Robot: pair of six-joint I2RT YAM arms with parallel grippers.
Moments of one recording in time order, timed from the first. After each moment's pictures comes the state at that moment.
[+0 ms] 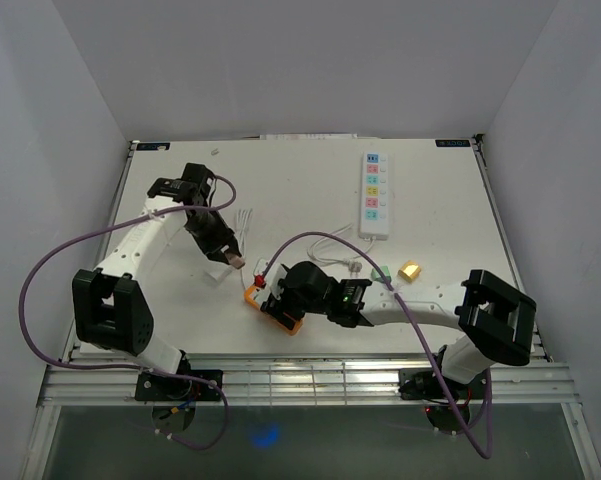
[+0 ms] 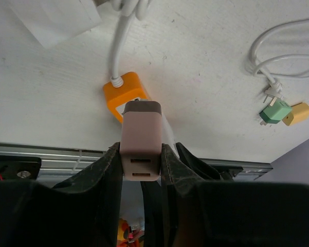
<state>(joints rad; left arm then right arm) -0.21 1.54 1.33 -1.13 0.21 -0.77 1.22 1.55 0.88 0.04 0.05 -0.08</state>
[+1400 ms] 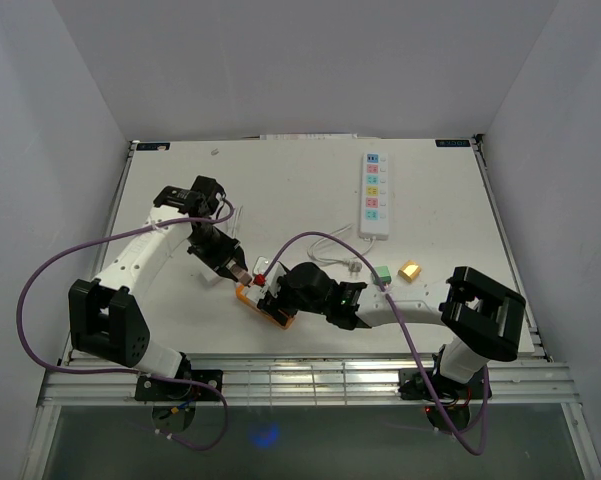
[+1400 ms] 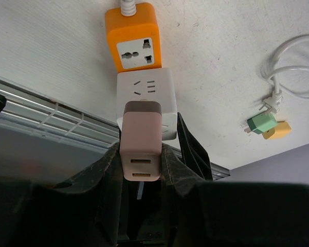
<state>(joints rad) -0.31 1.47 1.27 -1.26 0.21 -1.15 1.20 1.60 0.81 0.31 0.01 -0.13</state>
